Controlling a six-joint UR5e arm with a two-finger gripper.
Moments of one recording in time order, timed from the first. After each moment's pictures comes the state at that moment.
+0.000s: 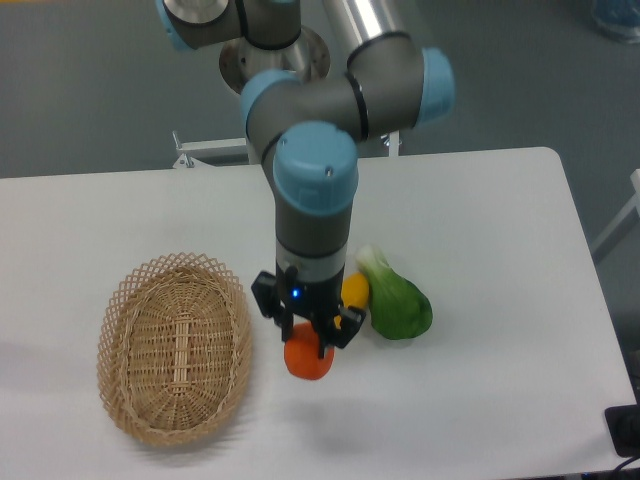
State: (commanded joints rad) arm 2.29 -2.05 -1.46 -1.01 1.45 0.68
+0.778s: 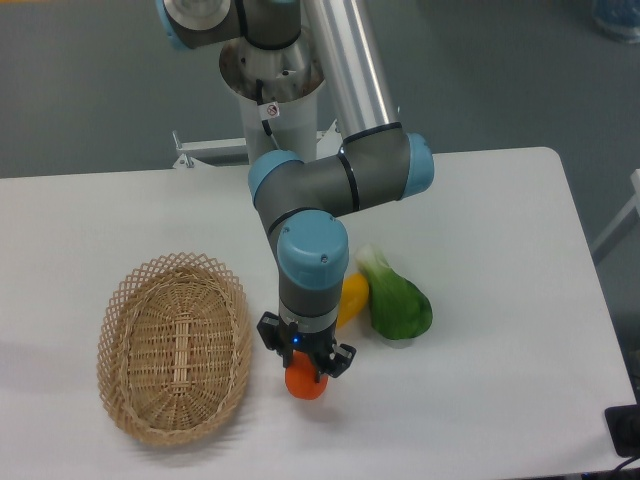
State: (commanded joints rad) arm 2.29 -2.08 -1.60 -0.92 1.47 0.76
